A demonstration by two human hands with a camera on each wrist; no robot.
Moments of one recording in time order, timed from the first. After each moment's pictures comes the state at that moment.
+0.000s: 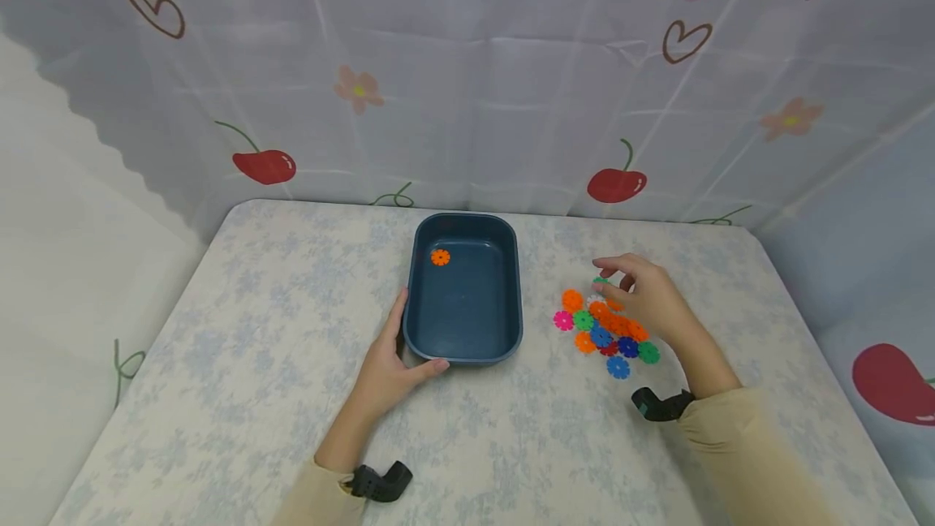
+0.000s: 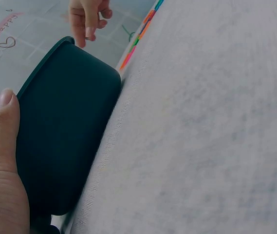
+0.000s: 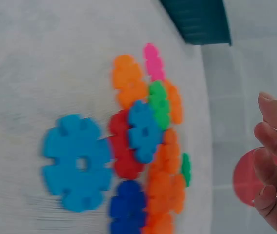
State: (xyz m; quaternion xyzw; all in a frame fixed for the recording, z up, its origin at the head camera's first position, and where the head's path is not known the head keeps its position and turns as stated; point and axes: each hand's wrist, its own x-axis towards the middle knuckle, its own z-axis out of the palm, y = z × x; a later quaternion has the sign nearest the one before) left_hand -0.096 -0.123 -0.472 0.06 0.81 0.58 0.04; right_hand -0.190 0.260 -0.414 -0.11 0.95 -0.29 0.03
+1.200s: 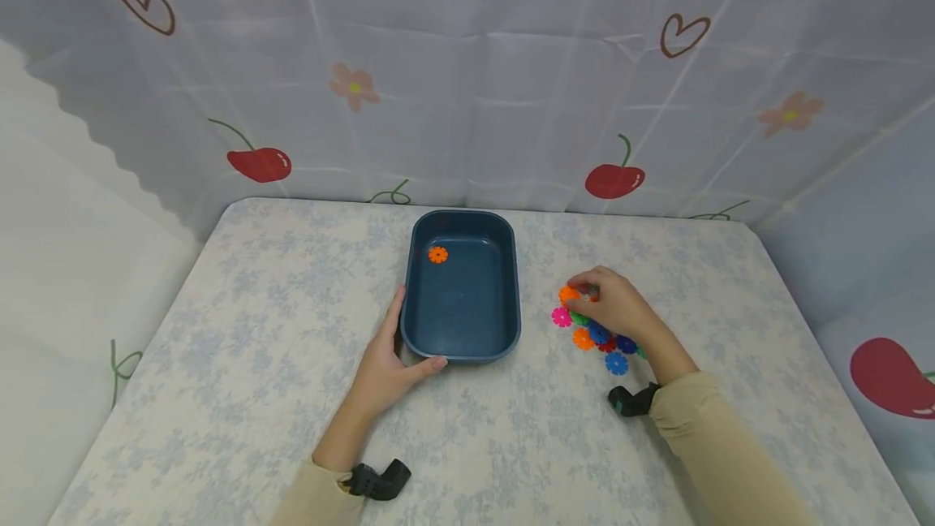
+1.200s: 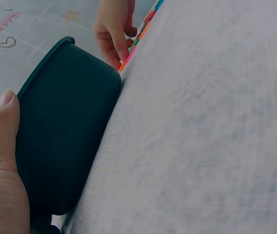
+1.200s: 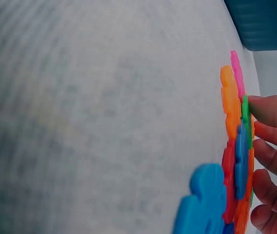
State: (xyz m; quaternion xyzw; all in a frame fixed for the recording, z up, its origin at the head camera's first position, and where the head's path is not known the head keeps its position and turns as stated) left_hand -0.105 -0.128 -0.503 0.07 0.81 0.58 0.01; right_hand -0.204 0.244 -0.462 -0.11 0.95 -0.28 0.10
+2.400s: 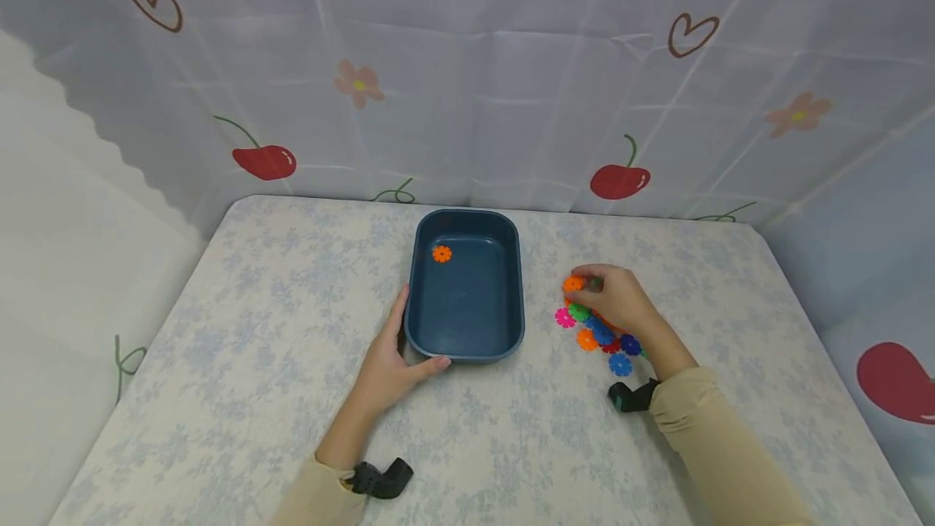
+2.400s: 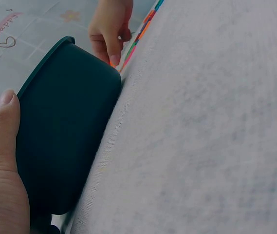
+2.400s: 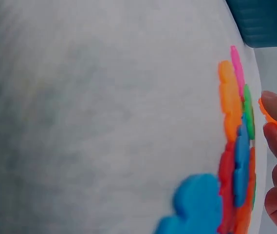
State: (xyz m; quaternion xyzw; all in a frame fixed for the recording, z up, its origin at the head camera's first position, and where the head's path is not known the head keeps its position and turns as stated) left_hand -0.105 -0.128 -0.504 0.07 0.82 0.57 0.01; right_hand -0.214 0.241 -0.462 -0.08 0.94 -0.33 0.09
